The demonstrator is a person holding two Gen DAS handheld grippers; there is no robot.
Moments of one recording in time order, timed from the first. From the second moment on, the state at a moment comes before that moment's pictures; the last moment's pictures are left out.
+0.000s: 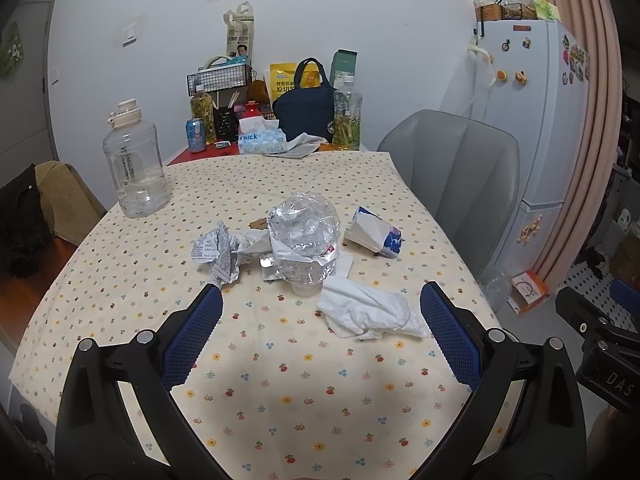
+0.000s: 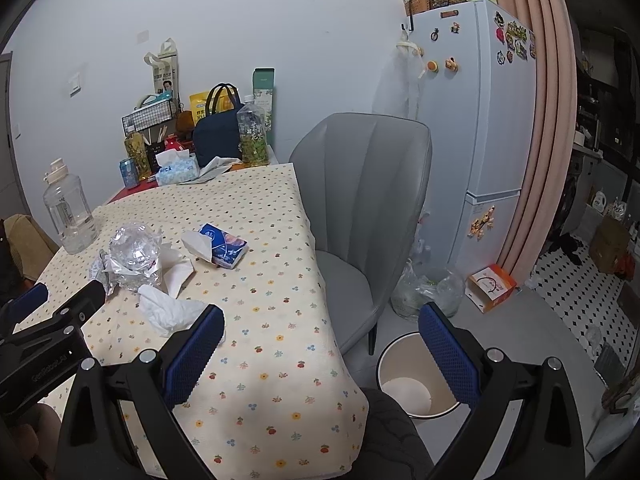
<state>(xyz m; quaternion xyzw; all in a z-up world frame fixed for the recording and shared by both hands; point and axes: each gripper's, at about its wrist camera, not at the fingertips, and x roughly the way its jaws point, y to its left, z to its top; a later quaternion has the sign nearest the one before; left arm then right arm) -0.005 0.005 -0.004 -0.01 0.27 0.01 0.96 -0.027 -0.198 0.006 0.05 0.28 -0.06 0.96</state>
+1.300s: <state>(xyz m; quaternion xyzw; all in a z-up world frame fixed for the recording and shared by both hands) -0.005 0.013 -0.004 -0.01 0.27 0.01 0.96 -0.028 -0.201 0.007 0.04 0.28 -0.07 0.96</state>
